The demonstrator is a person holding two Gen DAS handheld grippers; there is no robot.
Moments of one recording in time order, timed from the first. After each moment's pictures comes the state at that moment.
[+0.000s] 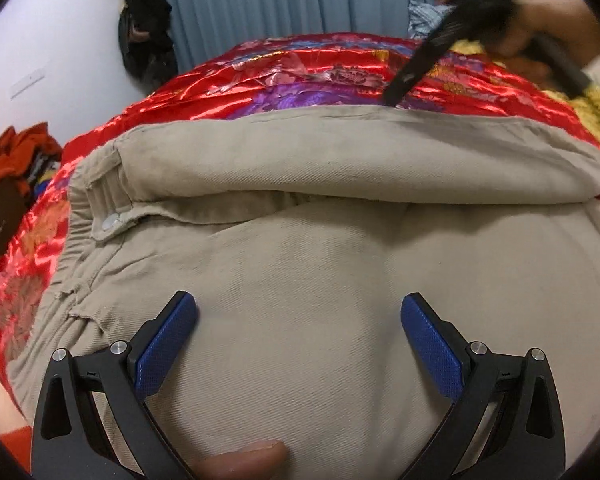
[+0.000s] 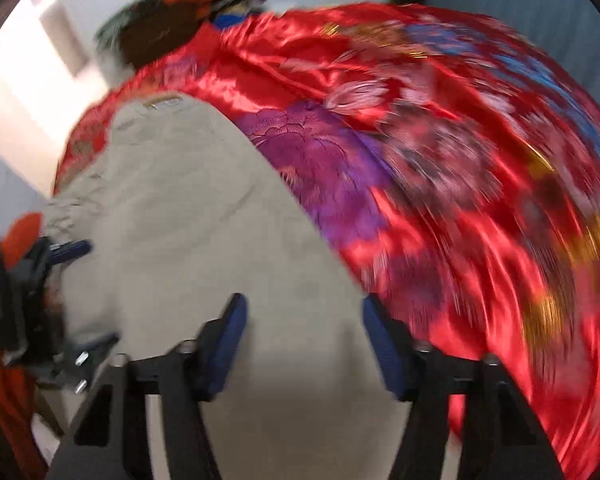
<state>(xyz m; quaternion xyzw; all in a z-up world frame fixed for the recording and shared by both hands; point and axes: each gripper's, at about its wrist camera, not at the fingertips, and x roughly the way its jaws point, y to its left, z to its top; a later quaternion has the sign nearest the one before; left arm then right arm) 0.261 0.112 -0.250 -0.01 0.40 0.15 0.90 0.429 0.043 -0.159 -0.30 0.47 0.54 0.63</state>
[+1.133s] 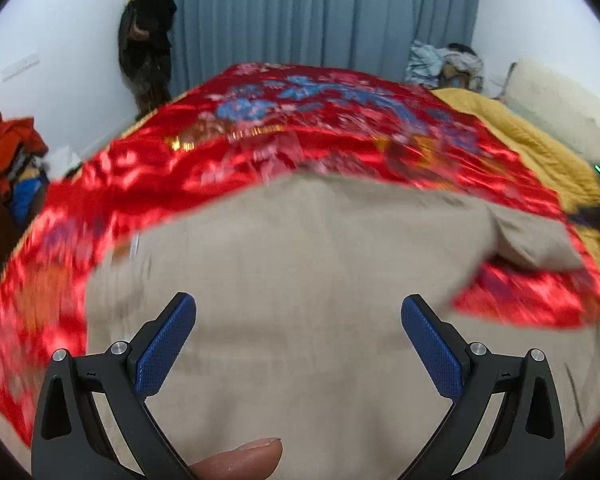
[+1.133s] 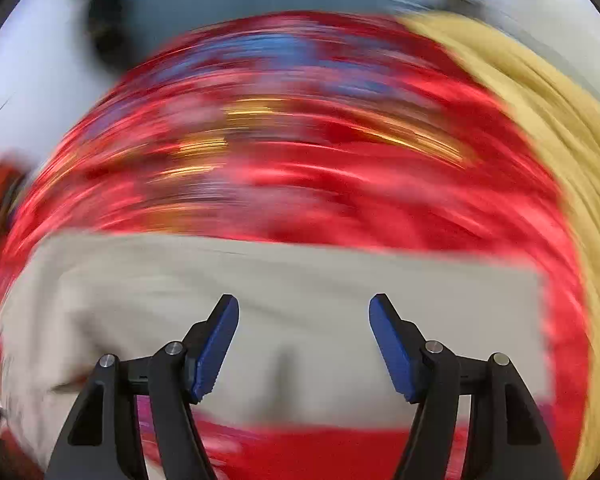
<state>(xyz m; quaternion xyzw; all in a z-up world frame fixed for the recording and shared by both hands) 0.343 0.156 -0.149 -0.07 0.37 0.12 0.92 0.563 -0.328 -0.158 0.01 0.53 0.09 0.84</state>
